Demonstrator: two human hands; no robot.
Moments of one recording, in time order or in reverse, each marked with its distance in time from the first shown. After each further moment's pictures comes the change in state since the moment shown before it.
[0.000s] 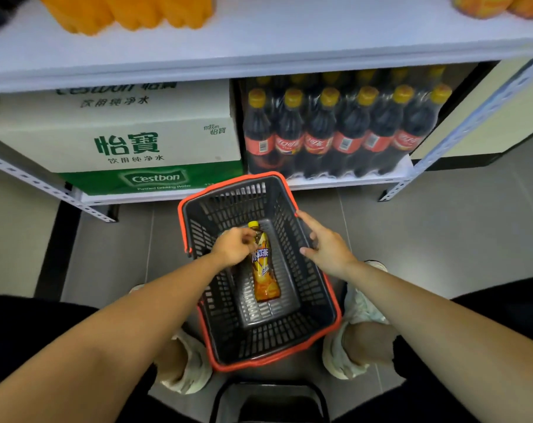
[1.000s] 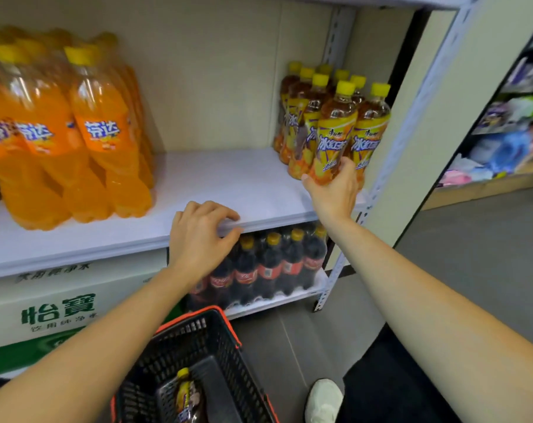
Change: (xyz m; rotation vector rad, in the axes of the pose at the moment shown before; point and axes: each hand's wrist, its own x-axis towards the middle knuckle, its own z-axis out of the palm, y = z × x) left_hand -0.061 0.268 -0.163 0.358 0.858 0.808; right_hand 0.029 -0.185 -0.276 0.127 1.251 -0.124
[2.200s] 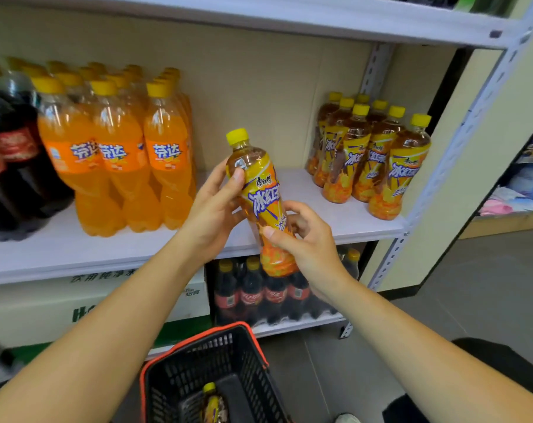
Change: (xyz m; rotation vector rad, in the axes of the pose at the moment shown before) left_hand 0.039 -0.002 -0.071 -1.434 -0.056 -0.318; right_hand -0.114 -0.065 0.011 0.618 -0.644 -0.032
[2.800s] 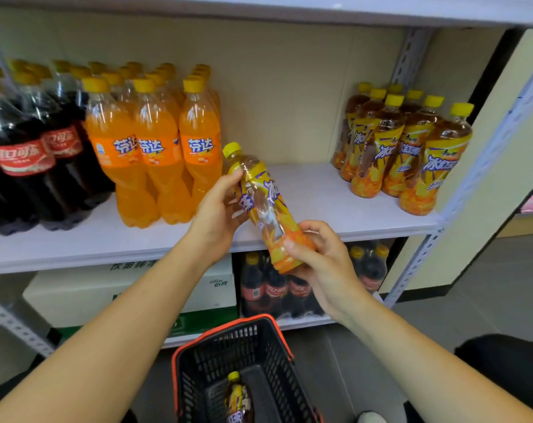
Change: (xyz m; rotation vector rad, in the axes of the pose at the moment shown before) left_hand -0.009 0.001 -0.033 -0.075 0.240 -0.138; right_hand -0.031 0.009 0.023 0.349 -0.033 0.262
